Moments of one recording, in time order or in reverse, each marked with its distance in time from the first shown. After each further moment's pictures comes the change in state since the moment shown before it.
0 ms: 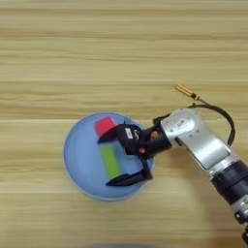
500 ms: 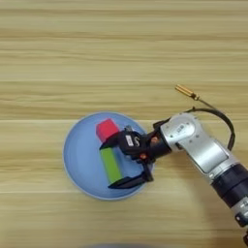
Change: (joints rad) arm 0.007 -0.001 0.052 0.111 -0.080 -0.120 -0.030
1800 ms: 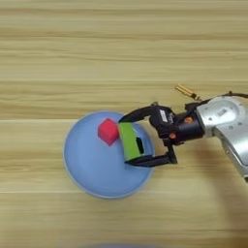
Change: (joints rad) arm 0.054 -0.148 -0.182 -0.277 0.207 0.116 0.064
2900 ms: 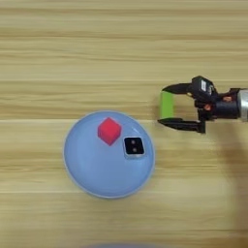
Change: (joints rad) arm -0.076 -0.050 -0.236 0.326 -0.021 -0.070 -0.033
